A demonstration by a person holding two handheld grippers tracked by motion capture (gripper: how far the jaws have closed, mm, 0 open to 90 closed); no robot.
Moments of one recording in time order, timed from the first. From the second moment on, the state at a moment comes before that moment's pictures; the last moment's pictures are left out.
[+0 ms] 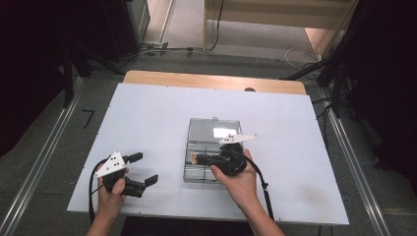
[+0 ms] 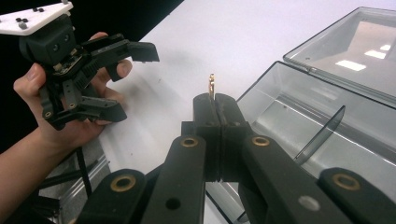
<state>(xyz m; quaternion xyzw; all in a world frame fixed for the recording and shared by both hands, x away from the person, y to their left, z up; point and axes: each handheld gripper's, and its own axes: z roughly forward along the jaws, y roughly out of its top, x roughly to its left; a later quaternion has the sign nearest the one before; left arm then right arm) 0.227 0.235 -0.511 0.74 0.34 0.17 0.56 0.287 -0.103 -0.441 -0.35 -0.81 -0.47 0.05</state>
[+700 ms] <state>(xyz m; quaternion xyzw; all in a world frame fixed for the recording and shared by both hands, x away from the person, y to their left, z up) 0.227 0.235 -0.511 0.74 0.34 0.17 0.56 0.303 -0.102 -0.445 -0.37 -0.80 -0.47 0.05</state>
